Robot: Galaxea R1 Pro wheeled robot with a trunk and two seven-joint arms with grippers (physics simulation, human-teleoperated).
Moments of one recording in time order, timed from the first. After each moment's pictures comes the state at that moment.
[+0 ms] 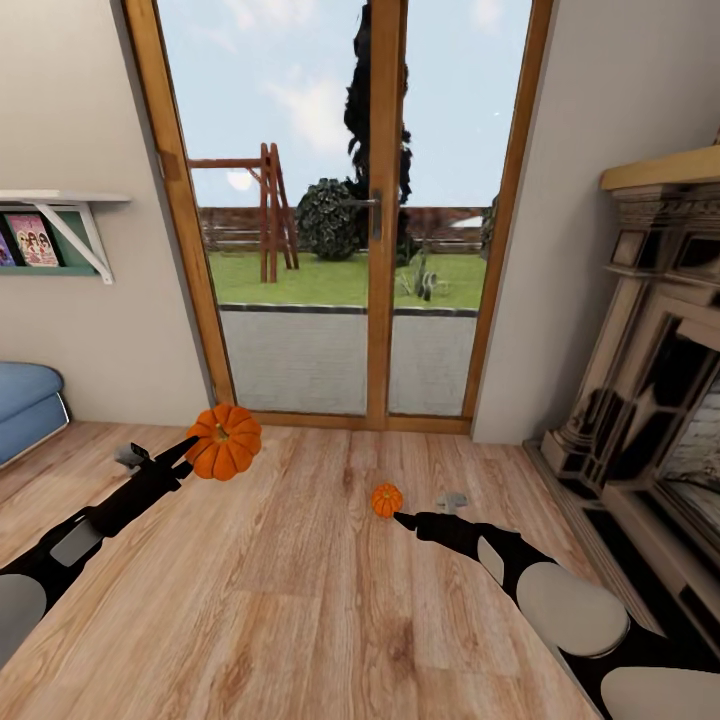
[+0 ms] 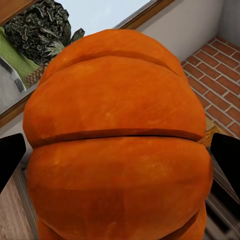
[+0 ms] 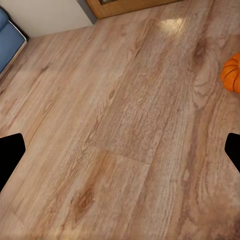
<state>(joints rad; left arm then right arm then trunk) -0.86 0.43 -0.29 -0.28 1.17 0.36 -1.36 -0.91 0.05 -1.00 -0.14 0.83 0.05 0.67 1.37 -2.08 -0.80</state>
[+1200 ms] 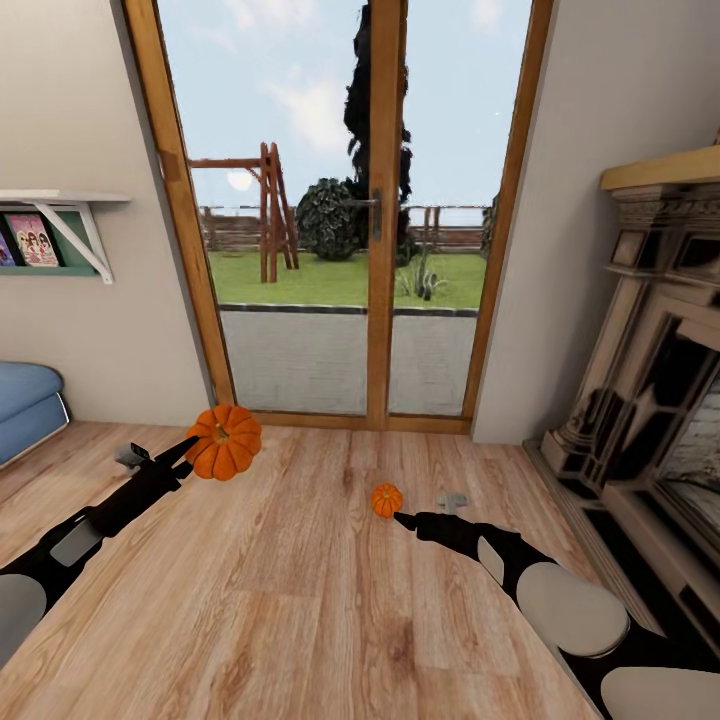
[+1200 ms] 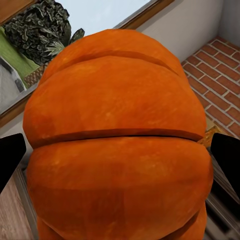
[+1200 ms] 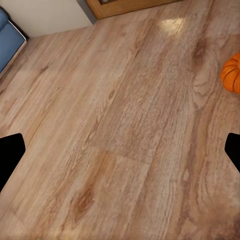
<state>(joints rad) -0.86 0.43 -0.29 -0.28 1.17 0.36 -1.35 -0.91 0.05 -1.00 -0.14 0.83 0.05 0.66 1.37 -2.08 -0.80</state>
